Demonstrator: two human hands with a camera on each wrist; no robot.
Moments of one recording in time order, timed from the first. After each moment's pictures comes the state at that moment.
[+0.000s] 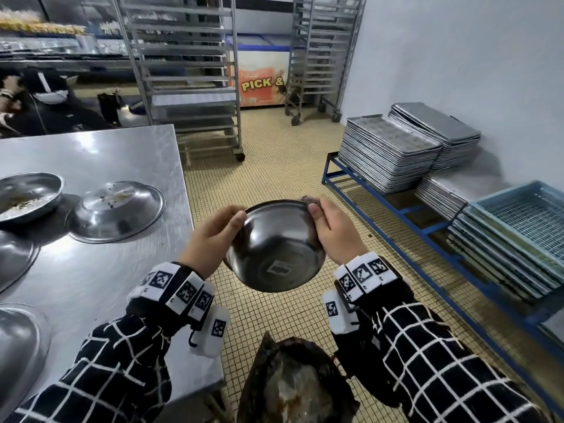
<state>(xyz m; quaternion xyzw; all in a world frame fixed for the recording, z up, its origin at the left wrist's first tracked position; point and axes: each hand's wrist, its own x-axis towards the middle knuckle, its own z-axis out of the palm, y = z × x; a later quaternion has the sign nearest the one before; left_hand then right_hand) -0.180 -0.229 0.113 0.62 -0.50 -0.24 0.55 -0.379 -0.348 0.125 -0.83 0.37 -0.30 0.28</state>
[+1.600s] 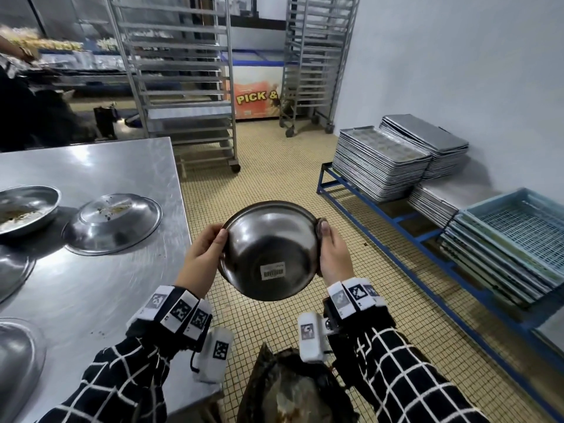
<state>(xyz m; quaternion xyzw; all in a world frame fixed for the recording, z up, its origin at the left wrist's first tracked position) -0.184 -0.222 0.095 0.59 -0.39 -0.30 0.64 -0.376 -0.323 0.101 -0.60 0.48 -0.40 0.50</state>
